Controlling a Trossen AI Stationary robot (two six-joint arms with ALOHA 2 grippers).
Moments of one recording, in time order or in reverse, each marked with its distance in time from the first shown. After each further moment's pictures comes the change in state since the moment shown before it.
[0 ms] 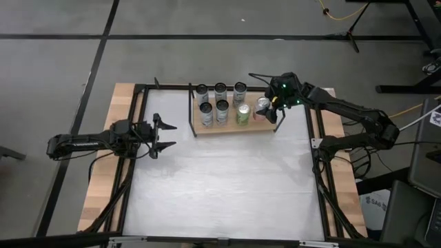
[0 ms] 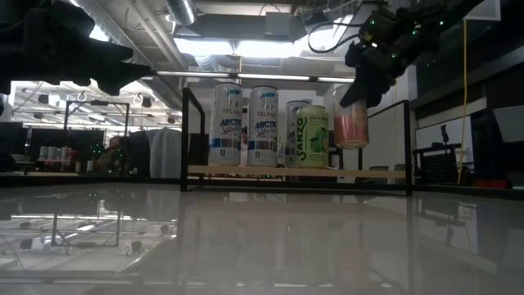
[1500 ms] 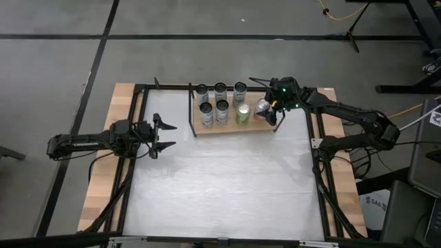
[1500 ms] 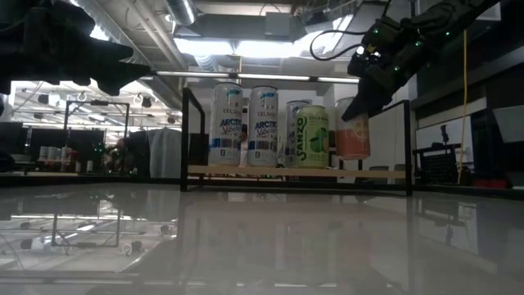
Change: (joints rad) left arm 0.000 0.000 0.000 0.004 0.001 -0.013; right arm 0.001 0.000 -0.111 0.119 0.049 -0.051
